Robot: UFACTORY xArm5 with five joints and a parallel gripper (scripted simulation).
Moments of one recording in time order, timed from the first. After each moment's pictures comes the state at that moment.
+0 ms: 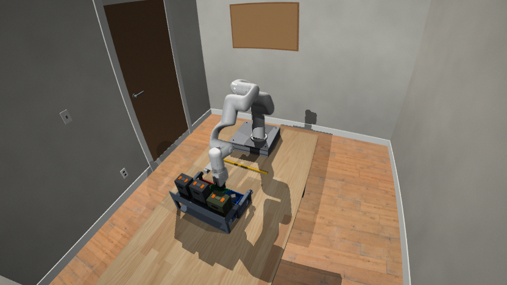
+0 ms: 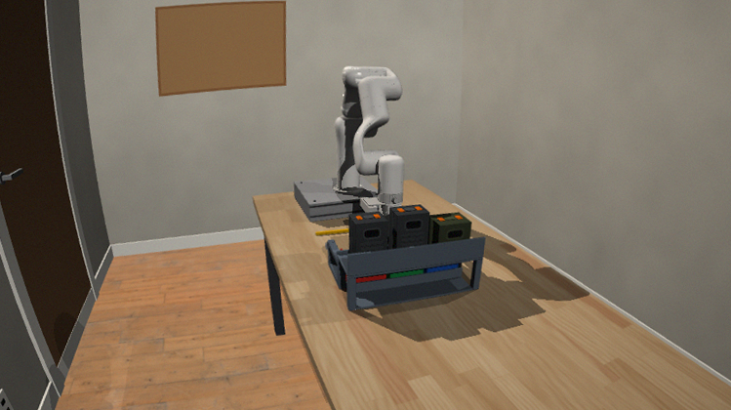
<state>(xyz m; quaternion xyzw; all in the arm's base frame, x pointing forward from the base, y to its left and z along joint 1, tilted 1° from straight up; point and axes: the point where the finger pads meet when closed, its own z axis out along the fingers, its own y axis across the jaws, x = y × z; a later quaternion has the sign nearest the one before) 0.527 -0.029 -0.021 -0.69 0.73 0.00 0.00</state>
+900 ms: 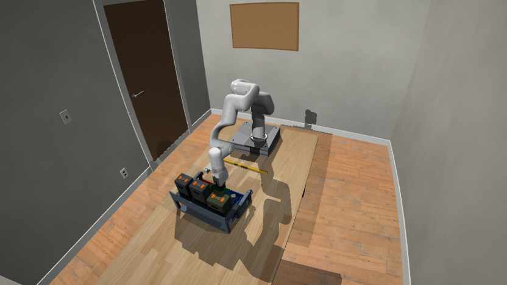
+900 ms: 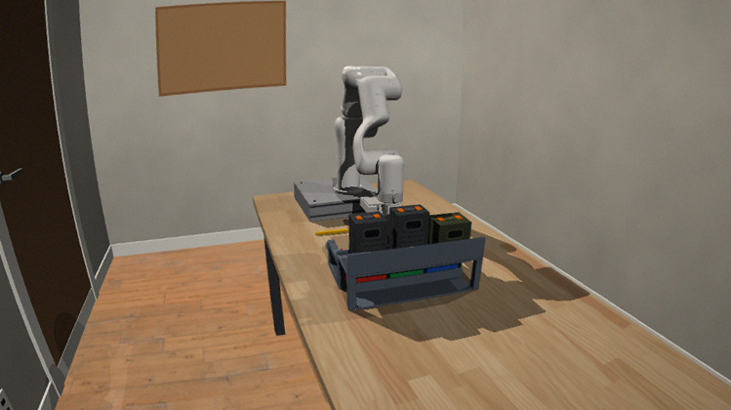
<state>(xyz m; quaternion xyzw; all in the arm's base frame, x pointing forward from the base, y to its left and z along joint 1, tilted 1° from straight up) 0.526 -0.029 -0.019 -0.69 0.73 0.00 0.00</state>
